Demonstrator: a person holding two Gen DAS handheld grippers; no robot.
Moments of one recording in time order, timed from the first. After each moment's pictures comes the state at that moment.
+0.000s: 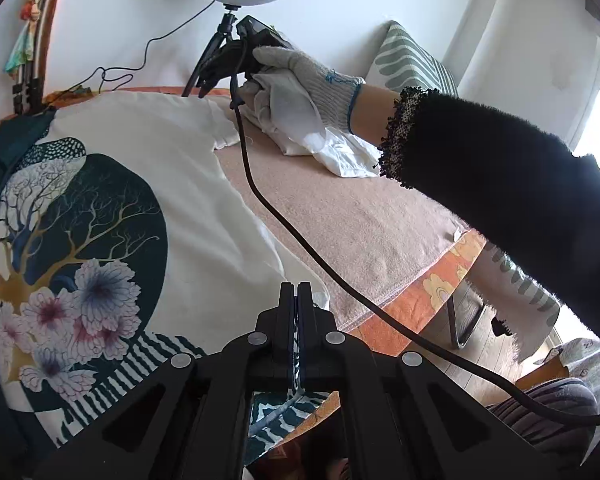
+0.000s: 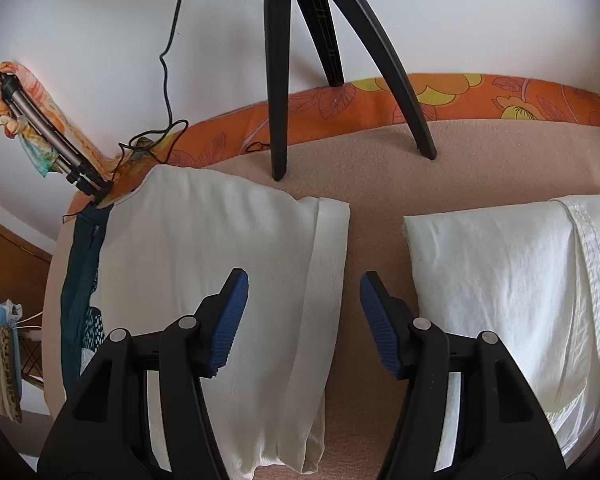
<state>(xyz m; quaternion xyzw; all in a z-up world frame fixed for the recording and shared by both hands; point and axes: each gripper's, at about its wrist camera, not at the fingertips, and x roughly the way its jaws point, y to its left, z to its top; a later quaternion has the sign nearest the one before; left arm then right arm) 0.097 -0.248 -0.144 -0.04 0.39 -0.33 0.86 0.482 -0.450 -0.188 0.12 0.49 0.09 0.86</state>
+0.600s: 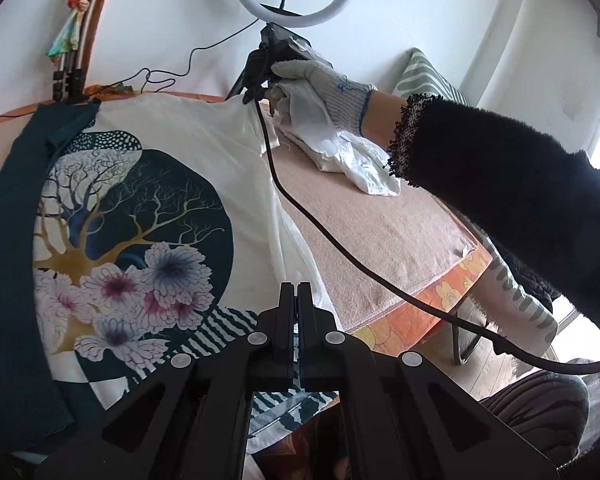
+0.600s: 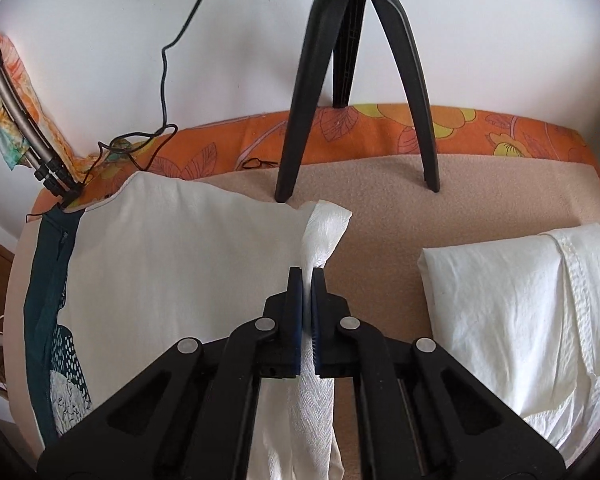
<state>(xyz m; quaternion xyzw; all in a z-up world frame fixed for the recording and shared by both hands) 0.085 -0.190 -0.138 -0.08 0.38 -0.30 0.87 0.489 -0.409 -0.170 0.06 0.47 0.03 0.88</state>
